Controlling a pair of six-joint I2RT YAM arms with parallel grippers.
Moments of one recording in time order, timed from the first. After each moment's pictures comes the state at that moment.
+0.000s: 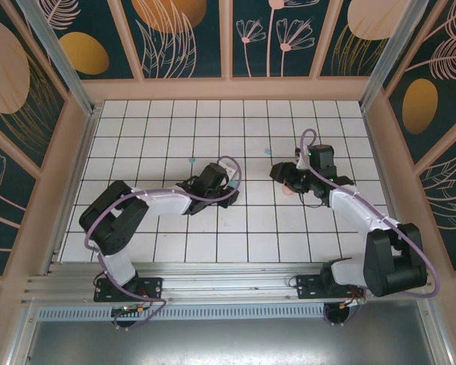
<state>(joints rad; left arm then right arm) -0.77 1.76 0.91 0.09 0.04 -0.21 0.25 1.29 0.74 -0.20 -0.55 0.66</state>
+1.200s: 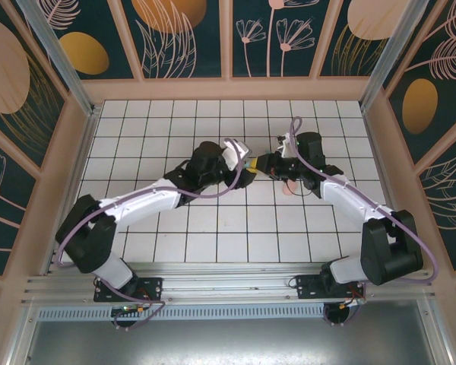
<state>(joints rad) -0.78 1.55 1.03 0.15 0.12 0.04 0.33 1.38 0.86 -0.07 -0.73 0.79</state>
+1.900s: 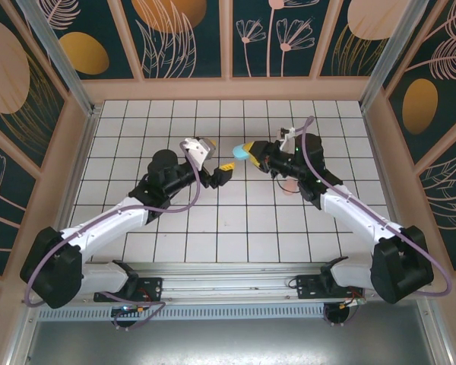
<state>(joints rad) -0.64 1.29 0.77 0.44 0.34 -0.01 0.46 1.26 0.82 0.23 -0.57 1.31</state>
